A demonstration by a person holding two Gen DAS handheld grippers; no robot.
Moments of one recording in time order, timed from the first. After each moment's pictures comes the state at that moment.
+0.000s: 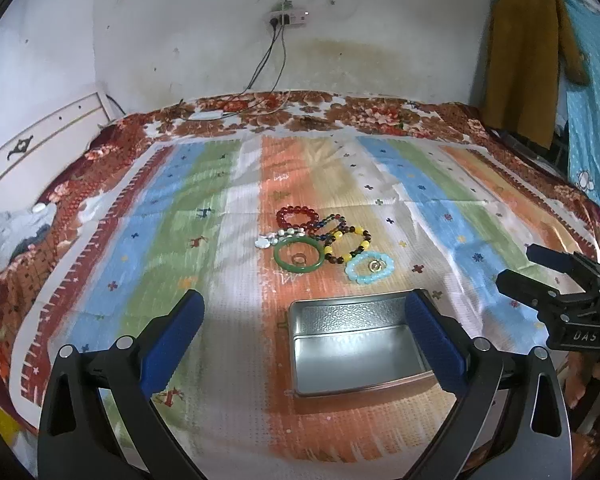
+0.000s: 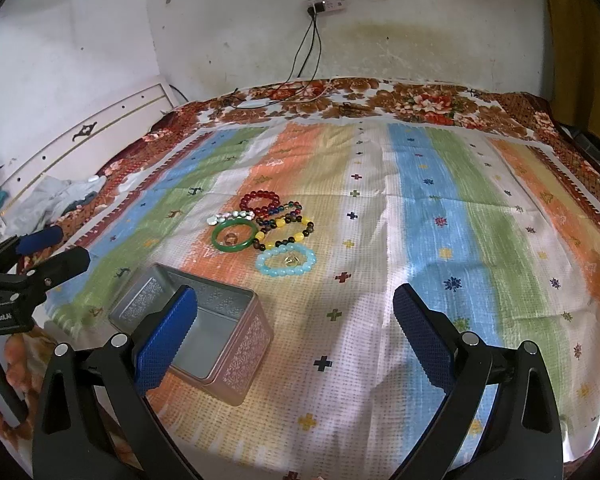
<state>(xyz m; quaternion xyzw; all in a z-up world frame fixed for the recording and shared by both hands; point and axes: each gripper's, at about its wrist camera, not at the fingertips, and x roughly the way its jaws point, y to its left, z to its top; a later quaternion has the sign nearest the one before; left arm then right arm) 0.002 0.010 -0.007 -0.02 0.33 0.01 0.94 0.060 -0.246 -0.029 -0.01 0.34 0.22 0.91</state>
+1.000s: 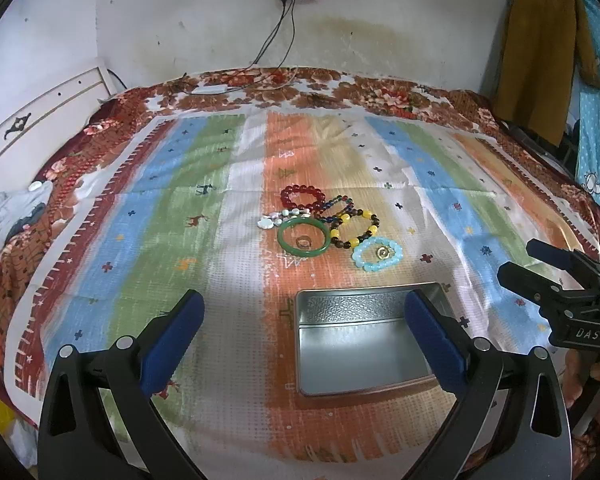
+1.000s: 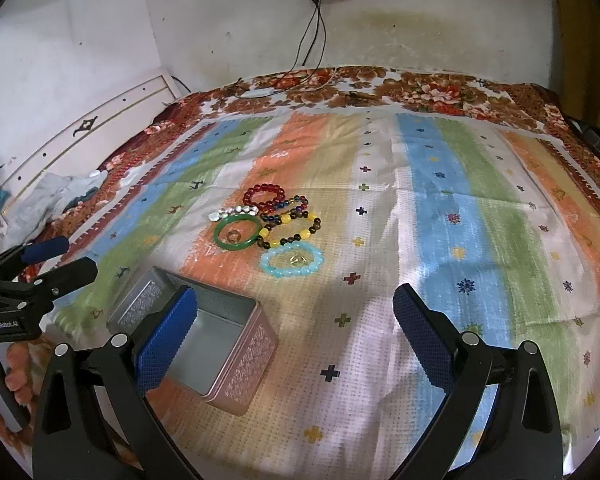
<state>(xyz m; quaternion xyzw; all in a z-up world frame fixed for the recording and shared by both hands) 0.021 0.018 -0.015 -0.04 0.37 0.02 0.93 0.076 -0.236 -0.031 -0.01 0.36 0.23 0.90</state>
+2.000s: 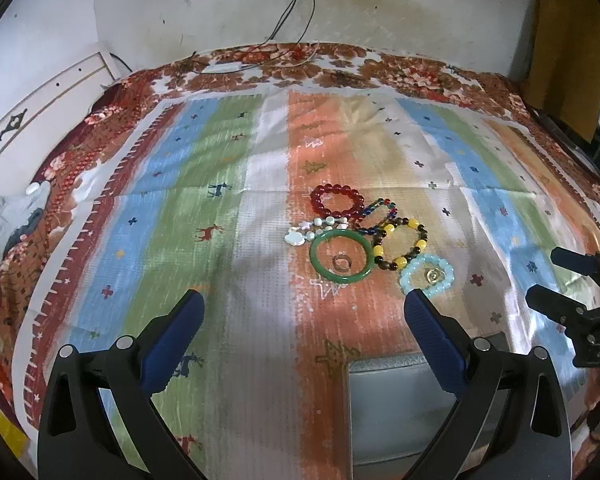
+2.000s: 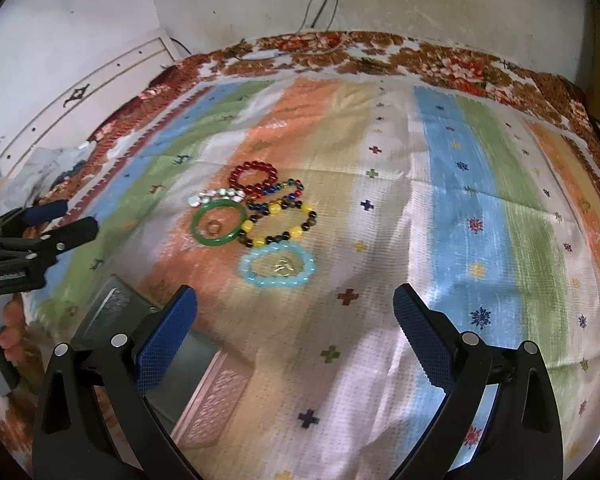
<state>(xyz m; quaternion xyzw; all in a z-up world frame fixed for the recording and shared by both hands) 0.102 0.046 -0.029 -0.03 0.42 0.04 0.90 0.146 -0.216 -0.048 -0.05 0.43 0.24 0.87</state>
